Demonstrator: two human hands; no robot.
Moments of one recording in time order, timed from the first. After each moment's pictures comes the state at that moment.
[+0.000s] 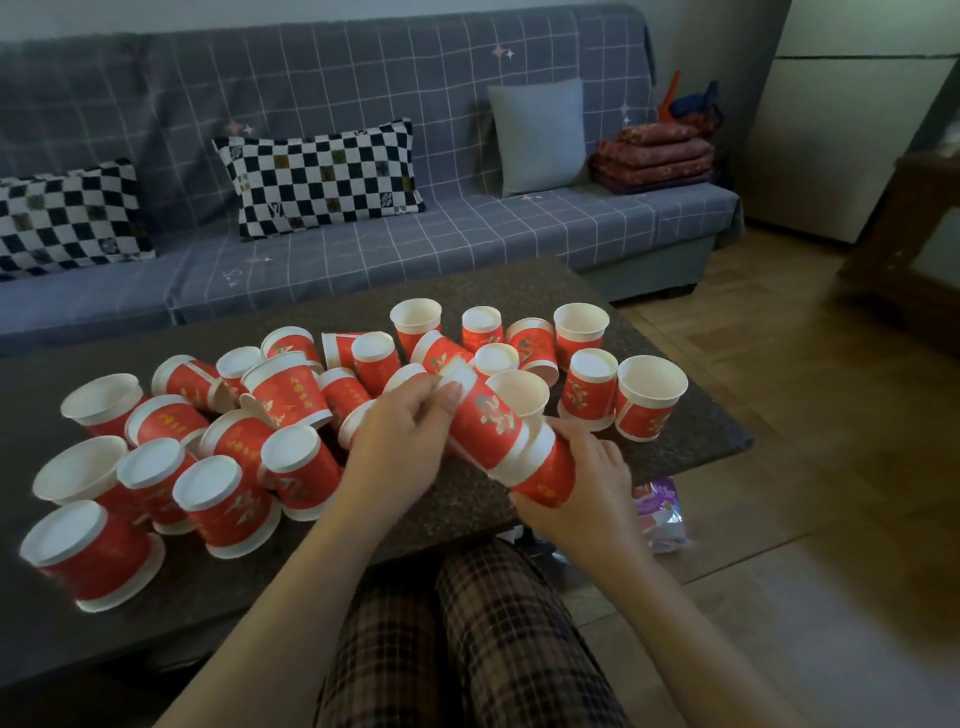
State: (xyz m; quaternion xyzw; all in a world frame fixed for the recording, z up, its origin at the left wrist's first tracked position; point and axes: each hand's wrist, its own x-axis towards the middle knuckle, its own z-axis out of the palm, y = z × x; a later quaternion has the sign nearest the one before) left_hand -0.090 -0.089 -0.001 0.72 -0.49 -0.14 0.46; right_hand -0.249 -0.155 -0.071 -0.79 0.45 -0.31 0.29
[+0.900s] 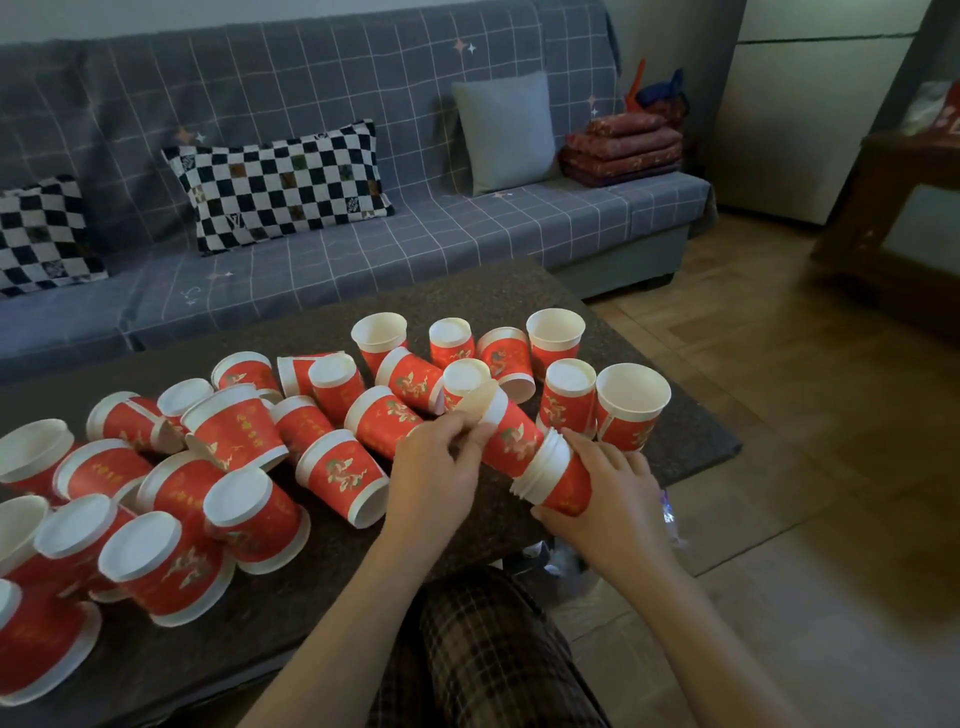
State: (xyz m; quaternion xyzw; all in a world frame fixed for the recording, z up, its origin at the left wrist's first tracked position) left_hand -0.108 -0.150 -0.051 0.73 -0.54 -0.07 0.41; right_hand -0.270 -0.199 -0.087 -0.80 0.52 -0.23 0.19
